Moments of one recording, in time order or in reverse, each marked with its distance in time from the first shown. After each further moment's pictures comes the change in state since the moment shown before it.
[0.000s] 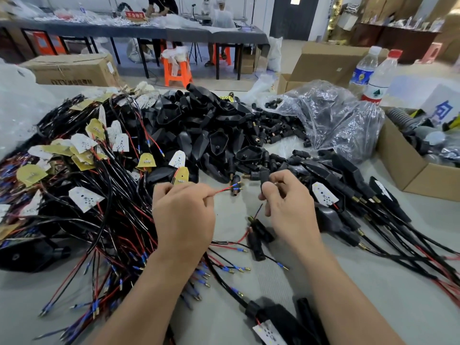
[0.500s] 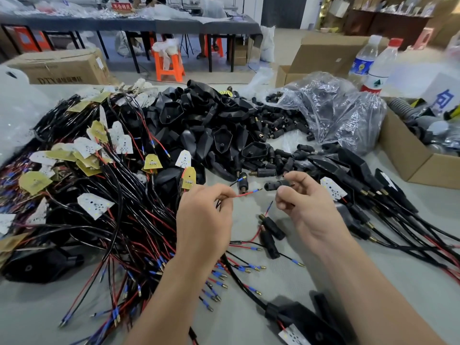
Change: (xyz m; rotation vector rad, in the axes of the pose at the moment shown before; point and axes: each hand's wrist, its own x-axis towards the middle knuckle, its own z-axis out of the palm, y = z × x) left_hand -0.006 -0.006 0.003 -0.312 -0.193 -0.098; right_hand 0.007 0.010 -0.006 0.691 -0.039 0.255
